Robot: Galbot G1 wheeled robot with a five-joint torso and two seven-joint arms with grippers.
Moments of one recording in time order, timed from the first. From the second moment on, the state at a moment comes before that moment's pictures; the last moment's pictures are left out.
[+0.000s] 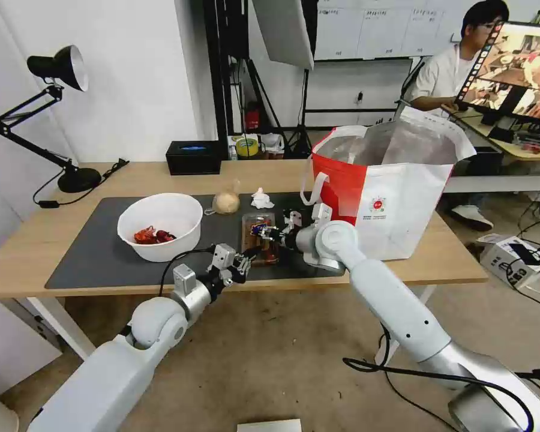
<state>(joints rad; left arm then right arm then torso) 0.98 -0.99 -0.10 -1.80 -0.58 0.13 0.23 -0.48 1.24 -0.13 1.46 1.58 -0.72 0.56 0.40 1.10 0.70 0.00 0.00</state>
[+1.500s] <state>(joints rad) 1.39 -1.06 -0.55 -2.03 -0.62 0.10 0.24 -0.43 0.95 0.17 1.82 1.10 -0.35 0.39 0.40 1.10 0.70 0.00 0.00</state>
